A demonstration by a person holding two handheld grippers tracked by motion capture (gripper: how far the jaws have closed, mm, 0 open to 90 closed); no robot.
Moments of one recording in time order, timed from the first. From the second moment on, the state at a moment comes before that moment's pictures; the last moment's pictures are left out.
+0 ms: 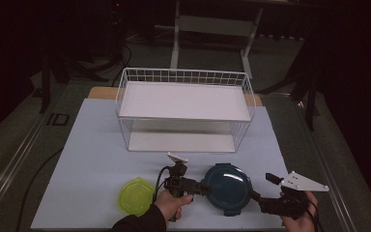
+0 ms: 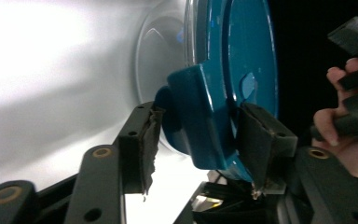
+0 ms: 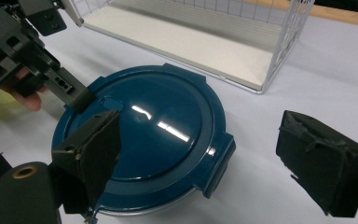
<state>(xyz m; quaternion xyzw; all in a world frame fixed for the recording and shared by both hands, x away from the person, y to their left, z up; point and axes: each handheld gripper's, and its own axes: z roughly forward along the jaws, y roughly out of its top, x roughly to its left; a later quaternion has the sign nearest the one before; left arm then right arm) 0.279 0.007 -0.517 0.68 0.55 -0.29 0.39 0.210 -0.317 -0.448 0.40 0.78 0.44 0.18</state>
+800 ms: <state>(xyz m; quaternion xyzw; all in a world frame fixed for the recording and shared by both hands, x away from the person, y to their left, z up) 0.279 0.006 -0.519 0.67 0.54 -0.31 0.41 0.243 -0.349 -0.491 0.53 0.73 0.42 -0.06</state>
